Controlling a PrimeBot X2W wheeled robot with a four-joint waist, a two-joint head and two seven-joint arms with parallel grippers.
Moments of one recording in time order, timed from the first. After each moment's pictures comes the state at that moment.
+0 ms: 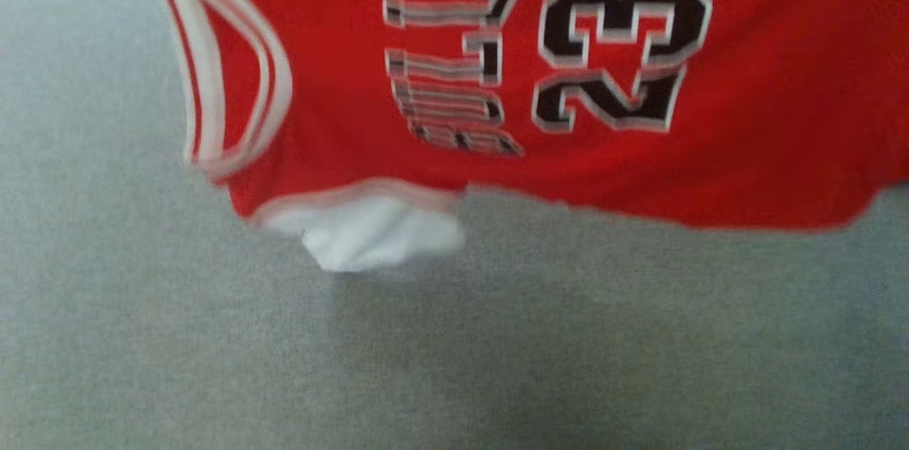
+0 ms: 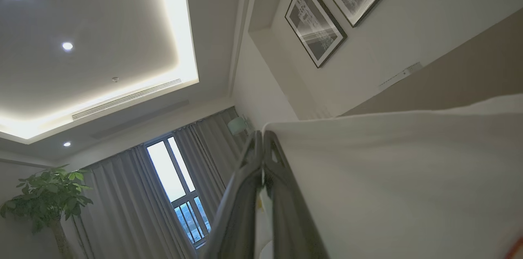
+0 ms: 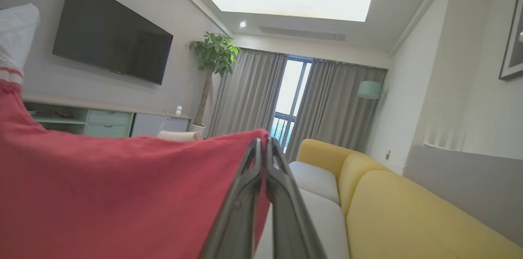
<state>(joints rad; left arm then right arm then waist) -1.26 0.55 -0.49 0.14 -0.41 -0.07 -0.02 -0.83 -0.92 0.36 -0.01 0.80 0.13 -0.12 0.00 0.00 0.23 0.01</state>
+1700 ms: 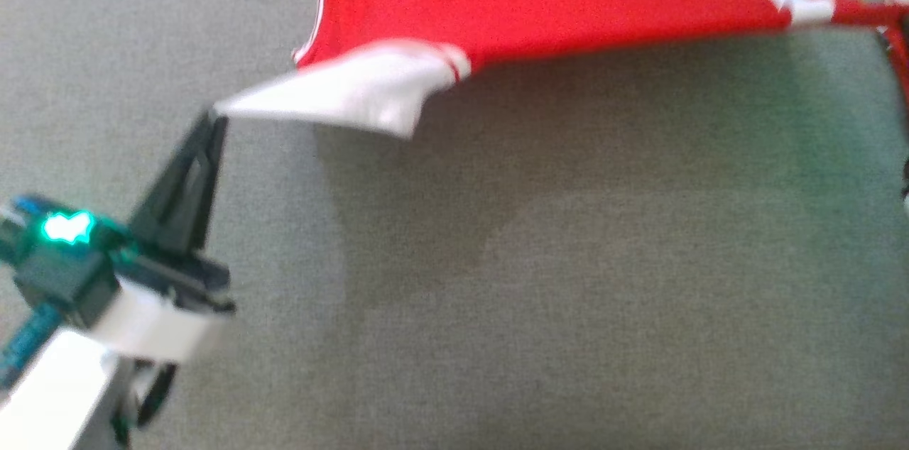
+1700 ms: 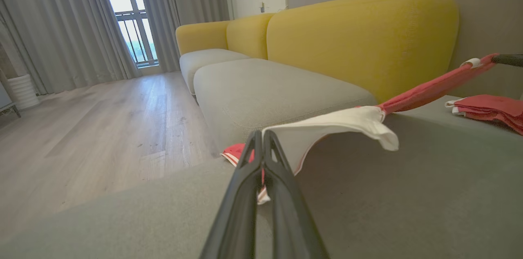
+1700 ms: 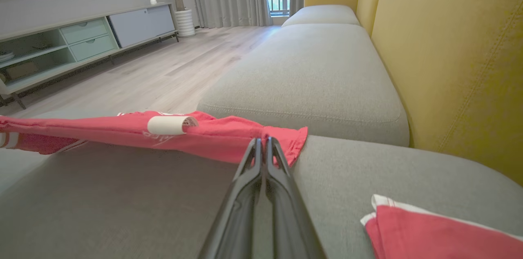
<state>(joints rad) -0.33 0.64 -0.49 -0.12 -0.52 0.05 -0.20 -0.52 -0.86 0.54 0.27 0.91 0.13 -0.26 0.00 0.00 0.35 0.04</state>
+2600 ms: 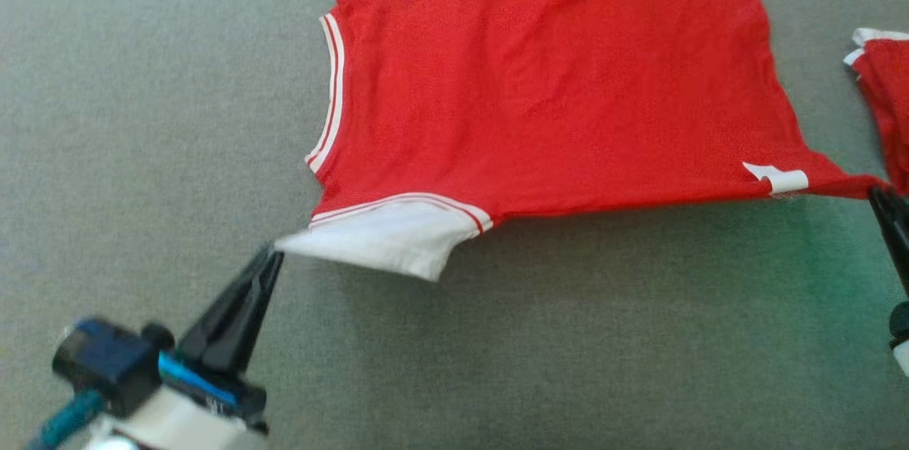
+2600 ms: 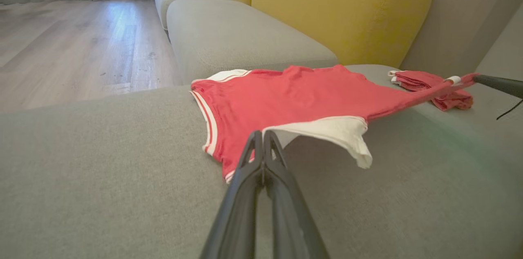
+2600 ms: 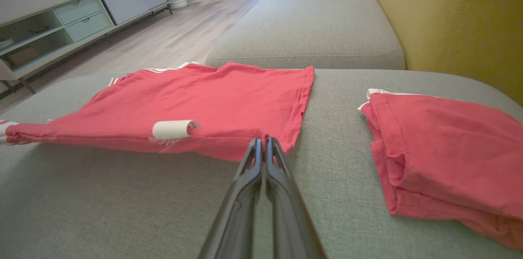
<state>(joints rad) 0.01 0.70 -0.55 -0.35 -0.63 0.12 -0.07 -0.03 -0.85 0.37 0.12 0.88 0.13 -0.26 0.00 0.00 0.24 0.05</state>
